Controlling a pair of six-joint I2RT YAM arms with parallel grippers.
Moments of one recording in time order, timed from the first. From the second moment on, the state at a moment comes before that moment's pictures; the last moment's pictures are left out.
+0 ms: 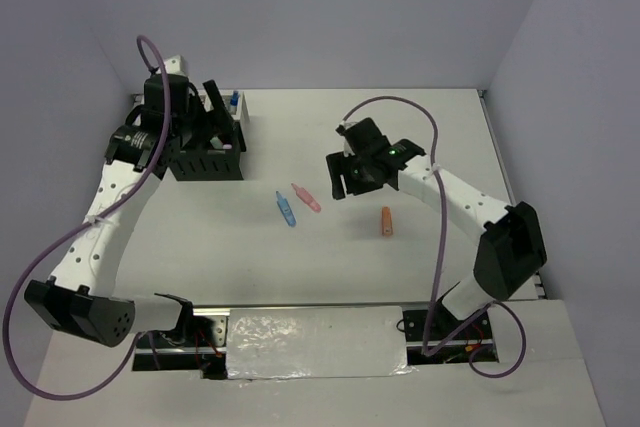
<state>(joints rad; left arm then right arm) -0.24 1.30 1.52 -0.72 -0.17 -0.49 0.62 1.51 1.28 -0.70 -0.03 0.30</state>
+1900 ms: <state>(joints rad) -0.41 1.30 1.39 -0.66 0.37 -0.71 0.77 1.31 1.11 -0.44 -0.02 0.39</state>
